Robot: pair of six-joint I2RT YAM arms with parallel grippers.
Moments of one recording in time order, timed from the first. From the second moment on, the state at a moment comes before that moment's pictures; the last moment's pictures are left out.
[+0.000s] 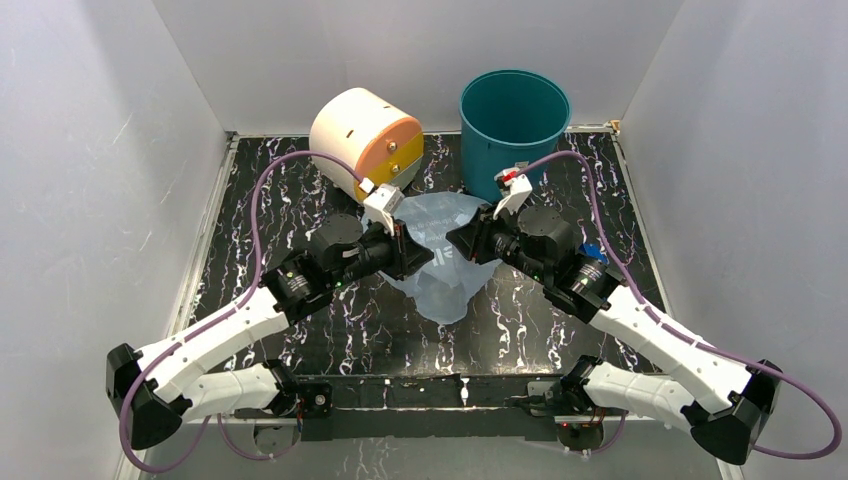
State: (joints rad) left arm -0.89 1.05 0.93 -0.16 0.09 -0.49; right arm 0.85 0.96 0.94 -0.23 0.04 0.51
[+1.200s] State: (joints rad) left arm -0.59 1.11 0.71 0.34 0.36 -1.01; right arm 0.70 1.04 0.87 -0.08 -0.32 0.79
